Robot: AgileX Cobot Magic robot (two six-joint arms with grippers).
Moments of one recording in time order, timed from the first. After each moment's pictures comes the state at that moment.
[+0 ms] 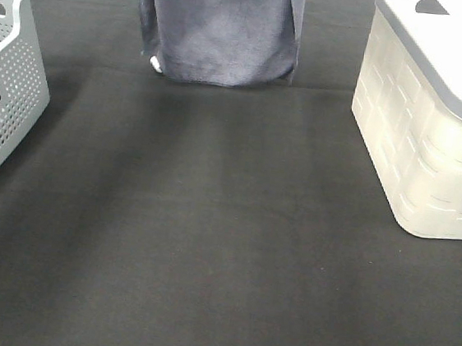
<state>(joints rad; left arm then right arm) -0.33 2.13 -2.06 0.57 0.37 -0.11 0.26 2.21 -2.05 0.38 0.32 -1.01</state>
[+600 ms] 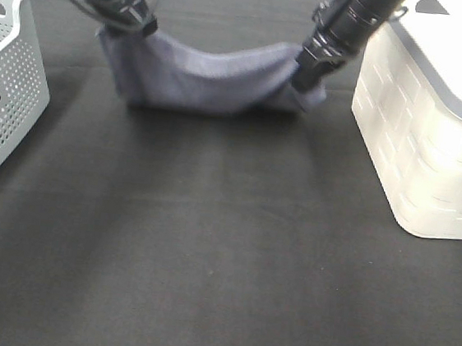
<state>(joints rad) -0.38 2.17 -2.06 0.19 1.16 0.33 0.26 2.26 -2.05 0.30 1.18 -0.77</state>
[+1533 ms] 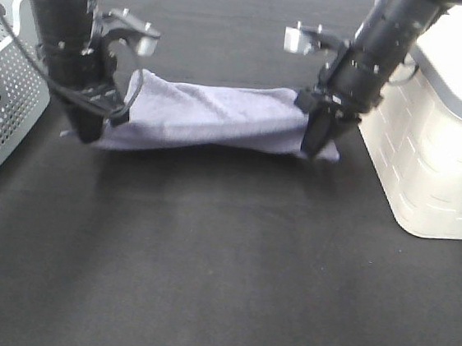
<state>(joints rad) -0.37 2.09 -1.64 0.04 1.21 0.34 0.26 2.19 -1.74 0.32 1.21 -0.55</state>
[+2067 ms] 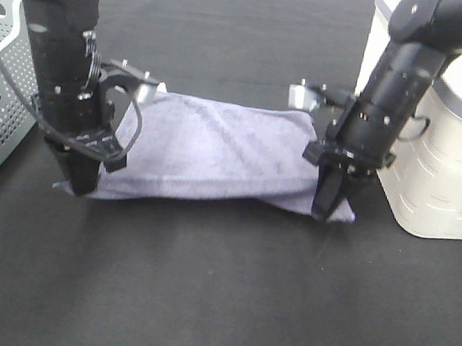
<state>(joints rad) -0.40 2.05 -1.47 -0.05 1.21 0.34 0.26 2.13 -1.47 0.35 1.21 -0.54</state>
